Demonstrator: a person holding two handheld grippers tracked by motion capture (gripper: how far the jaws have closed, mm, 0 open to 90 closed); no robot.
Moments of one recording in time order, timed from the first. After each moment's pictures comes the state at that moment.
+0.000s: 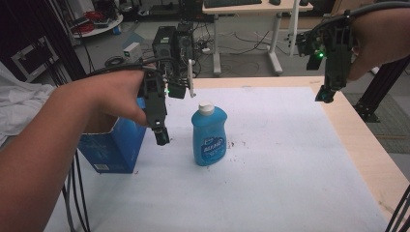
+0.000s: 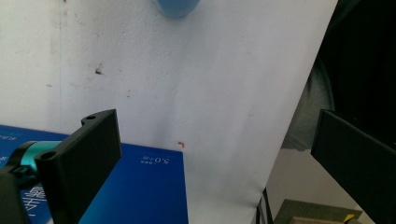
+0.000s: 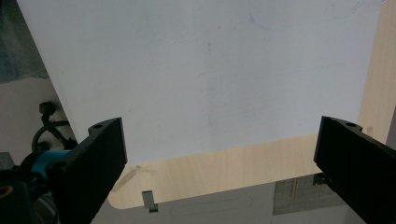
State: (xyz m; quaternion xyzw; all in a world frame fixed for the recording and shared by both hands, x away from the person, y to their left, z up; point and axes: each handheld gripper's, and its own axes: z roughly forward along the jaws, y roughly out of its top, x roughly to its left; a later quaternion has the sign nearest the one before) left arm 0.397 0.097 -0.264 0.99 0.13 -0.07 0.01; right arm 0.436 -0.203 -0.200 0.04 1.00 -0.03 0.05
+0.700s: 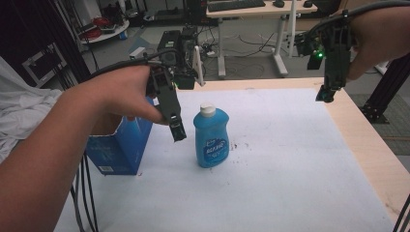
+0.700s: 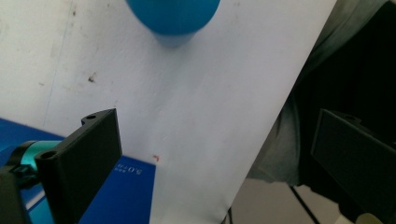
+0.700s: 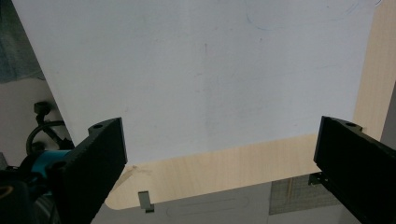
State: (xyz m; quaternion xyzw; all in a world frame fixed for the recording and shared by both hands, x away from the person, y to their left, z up) left arm 0.390 0.078 -0.242 0.97 0.23 -0.07 0.05; right arm 0.436 -0.202 -0.200 0.04 1.00 -0.03 0.06
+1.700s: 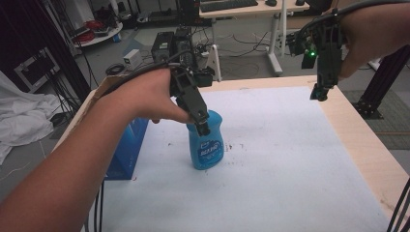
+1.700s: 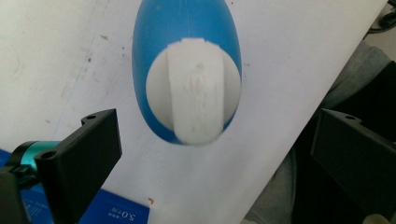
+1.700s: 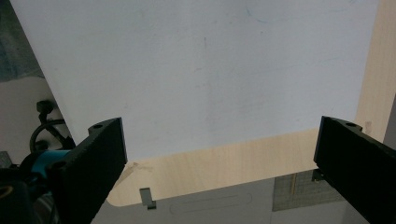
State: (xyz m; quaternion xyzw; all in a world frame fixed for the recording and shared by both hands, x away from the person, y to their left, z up) left arm 0.414 0.033 -0.261 0.96 0.27 -0.05 0.06; right arm 0.439 -0.207 -0.201 0.05 1.00 -0.03 0.05
